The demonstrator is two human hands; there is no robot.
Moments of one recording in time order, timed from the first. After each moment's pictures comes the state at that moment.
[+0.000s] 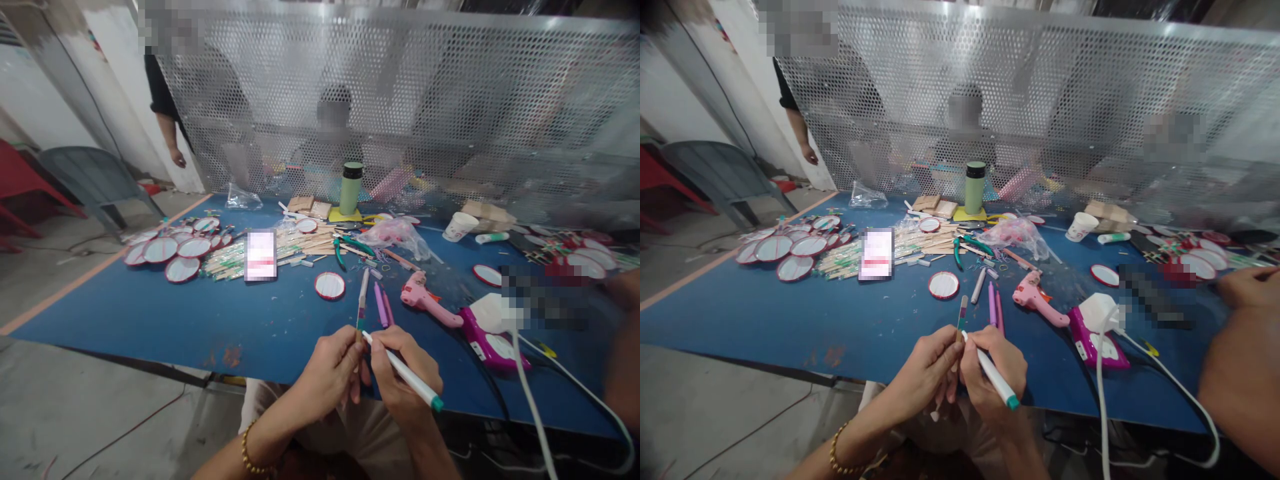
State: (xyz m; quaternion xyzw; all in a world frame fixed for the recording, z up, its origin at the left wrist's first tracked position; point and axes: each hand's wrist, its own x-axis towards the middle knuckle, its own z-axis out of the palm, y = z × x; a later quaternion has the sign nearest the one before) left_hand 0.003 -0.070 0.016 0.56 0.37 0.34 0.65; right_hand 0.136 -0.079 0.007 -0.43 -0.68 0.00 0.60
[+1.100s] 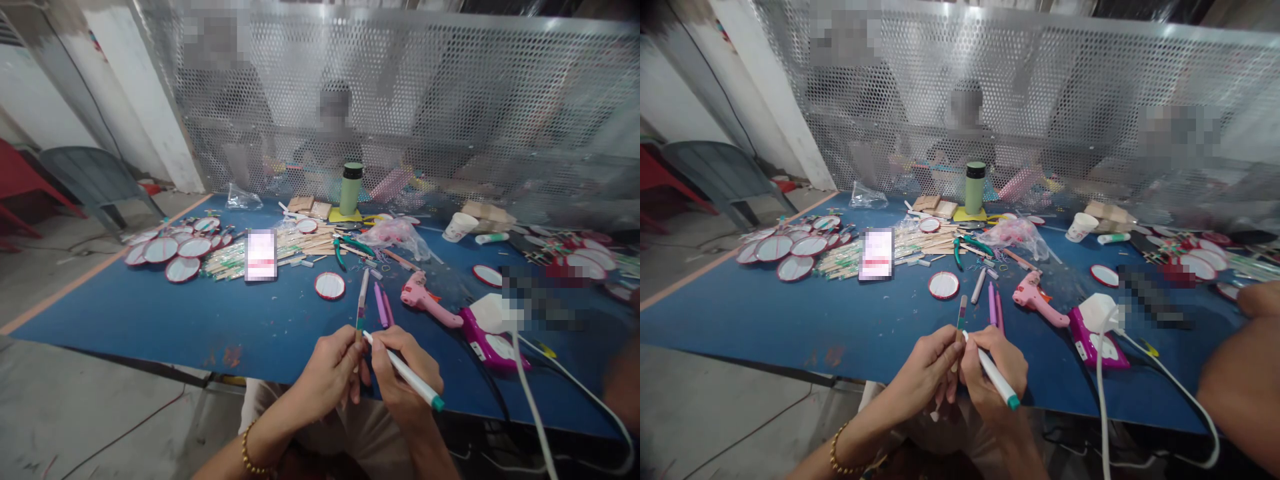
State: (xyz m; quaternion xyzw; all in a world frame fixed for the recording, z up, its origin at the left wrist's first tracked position) left_hand 0.002 -0.070 0.015 0.56 0.36 0.34 0.66; right_hand 0.136 -0.078 0.003 -0.44 -0.68 0.01 0.59
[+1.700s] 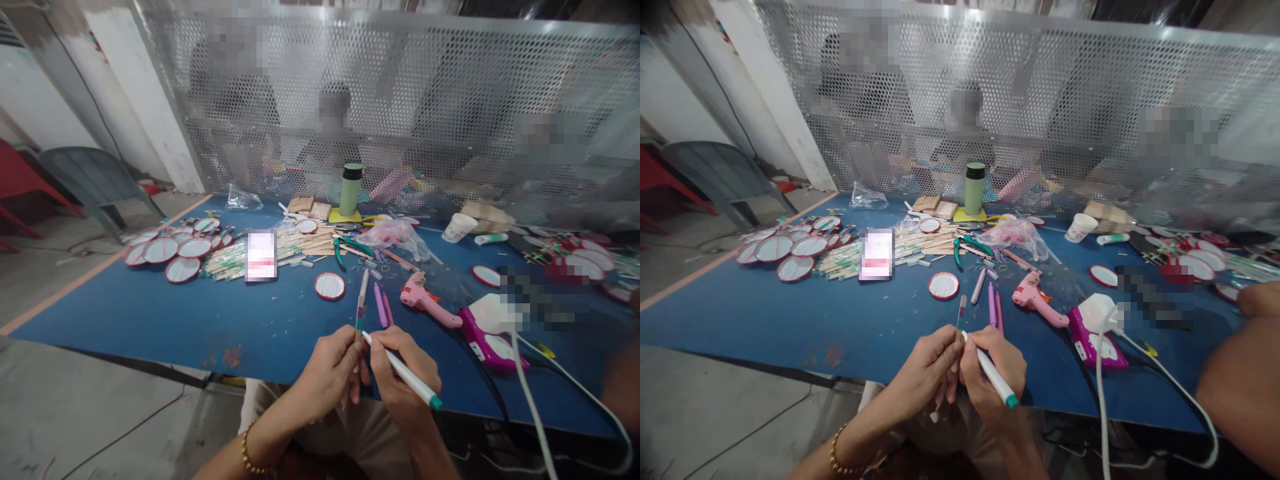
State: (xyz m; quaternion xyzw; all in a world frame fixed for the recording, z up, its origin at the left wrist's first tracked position) left_hand 0.003 -0.069 0.015 0.56 0.36 0.35 0.66; right_hand 0.136 -0.078 0.008 -0.43 -0.68 -0.01 0.59
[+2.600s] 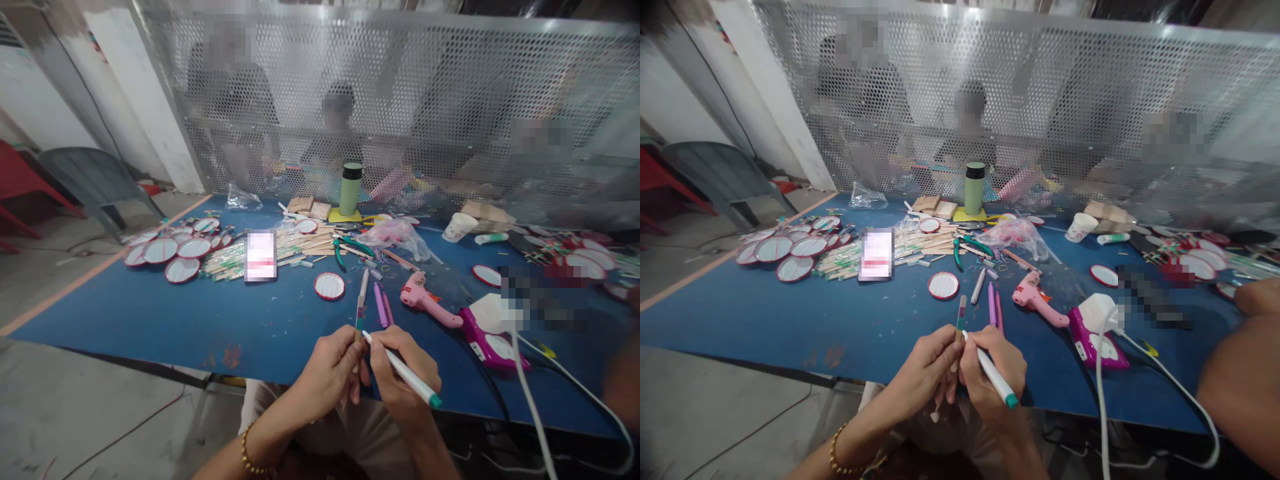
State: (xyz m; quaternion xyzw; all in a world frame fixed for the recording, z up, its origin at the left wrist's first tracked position) left_hand 0.002 -0.068 0.015 0.55 0.35 0.35 0.67; right_hand 0.137 -0.078 0.005 -0.44 -0.68 -0.01 0.58
